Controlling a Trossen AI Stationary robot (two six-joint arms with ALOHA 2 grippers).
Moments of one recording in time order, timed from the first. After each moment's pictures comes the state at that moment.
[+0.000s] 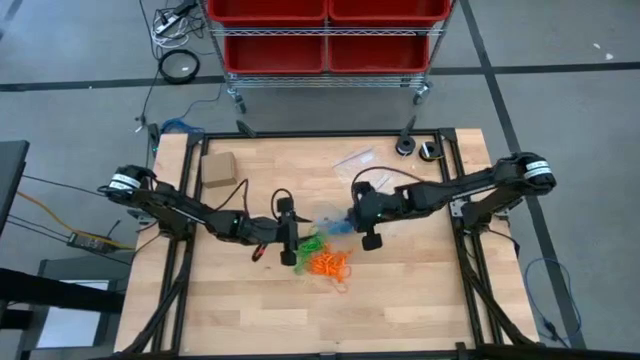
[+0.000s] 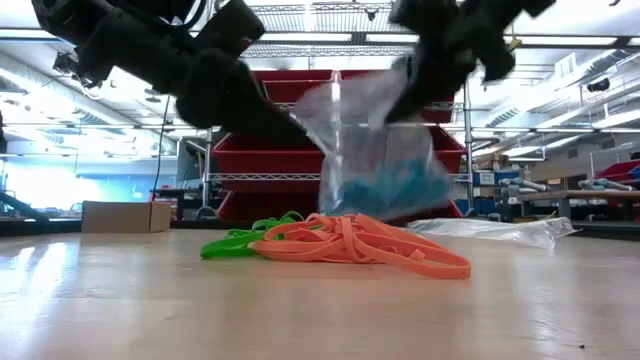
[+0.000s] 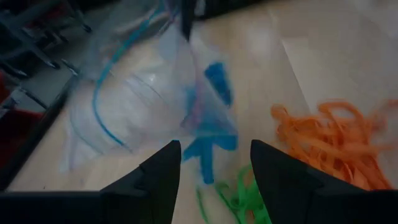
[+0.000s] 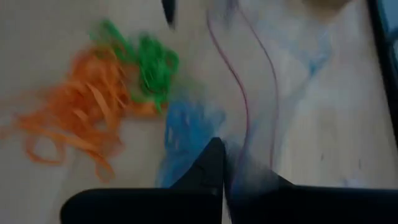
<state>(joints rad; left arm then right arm) -0.23 1.52 0.63 0.51 -0.44 0.15 0.11 1.41 0.98 -0.34 0.18 -0.23</state>
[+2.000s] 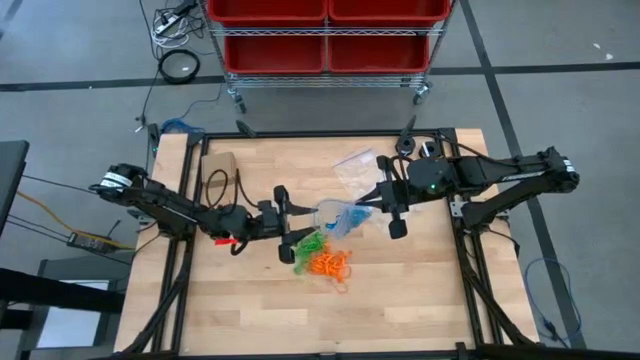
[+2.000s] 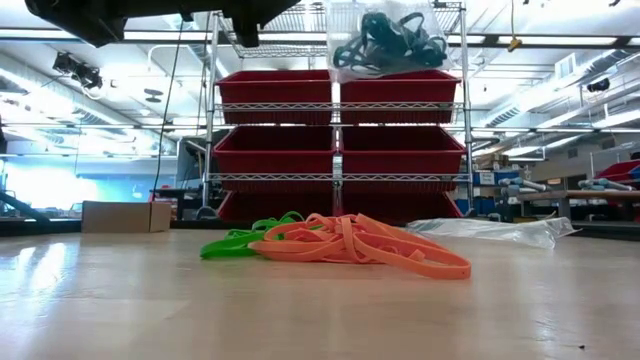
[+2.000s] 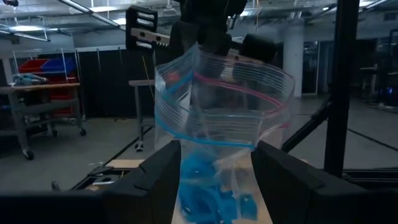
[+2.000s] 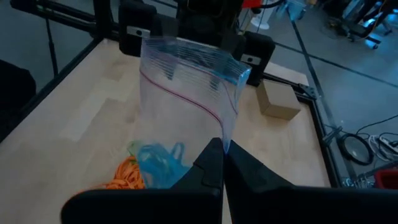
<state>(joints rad) -0.26 1.45 0.63 1.06 -0.37 0.10 0.15 1.18 1.24 -0.50 0.13 -0.25</state>
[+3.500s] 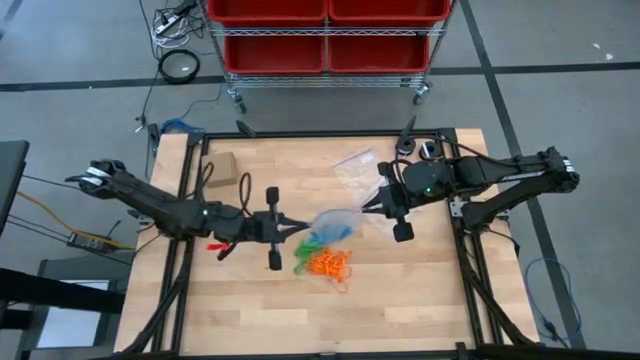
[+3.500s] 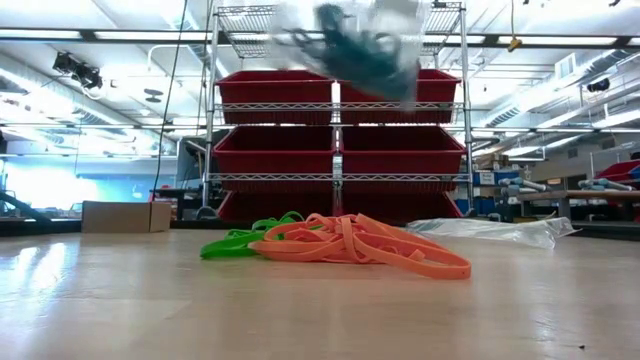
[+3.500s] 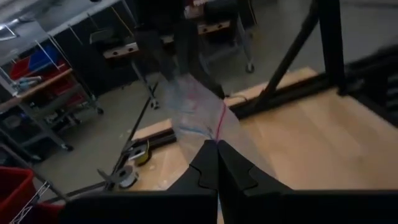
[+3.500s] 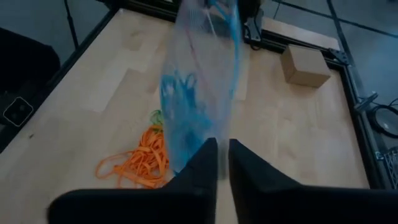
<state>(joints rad) -0.35 1.24 0.89 0.22 -0.46 0.35 0.15 1.18 1.24 -0.64 0.08 -0.18</state>
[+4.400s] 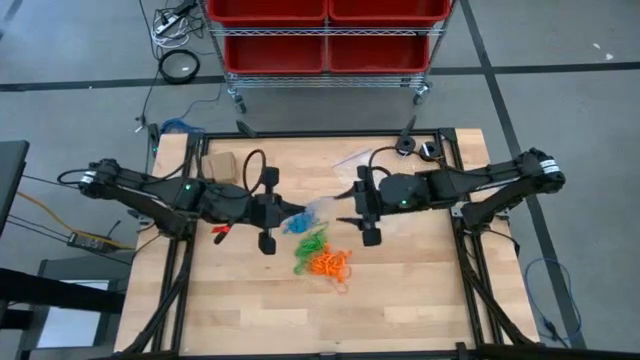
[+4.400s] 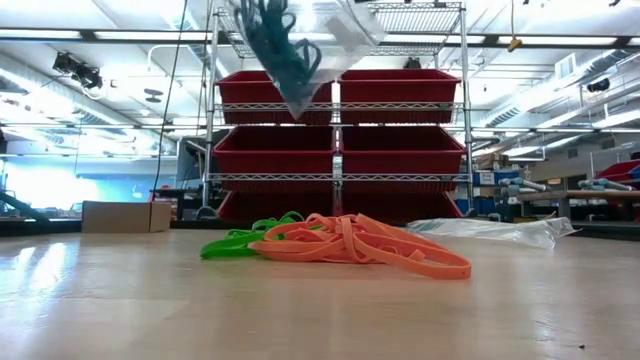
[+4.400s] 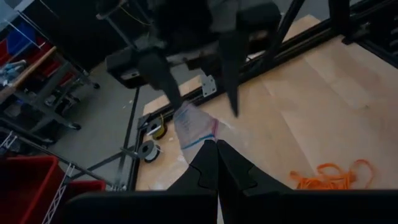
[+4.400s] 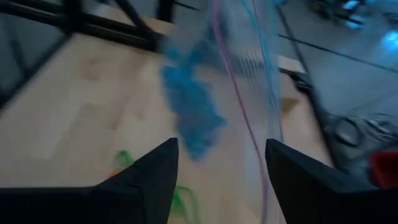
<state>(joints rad) -0.27 1.24 1.24 -0.36 -0.41 0.41 0.19 1.34 1.24 -0.36 0.26 -0.19</state>
